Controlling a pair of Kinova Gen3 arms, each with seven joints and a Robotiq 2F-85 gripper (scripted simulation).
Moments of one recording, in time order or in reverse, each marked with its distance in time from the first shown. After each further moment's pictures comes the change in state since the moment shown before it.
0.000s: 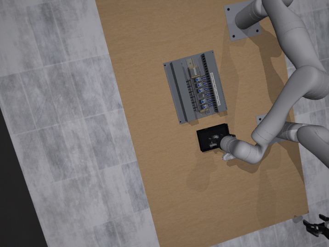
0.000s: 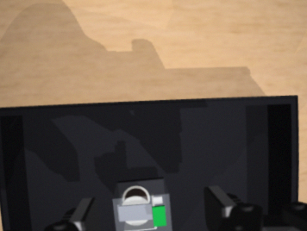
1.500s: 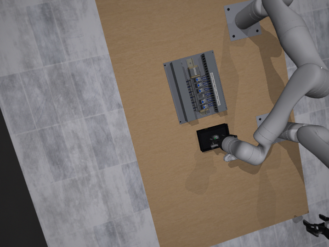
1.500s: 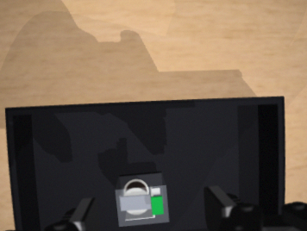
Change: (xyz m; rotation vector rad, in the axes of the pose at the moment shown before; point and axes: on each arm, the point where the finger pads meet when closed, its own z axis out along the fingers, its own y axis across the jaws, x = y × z) left arm 0.000 0.000 0.000 0.000 0.000 0.000; right arm 0.000 0.000 -0.017 0.000 0.000 0.000
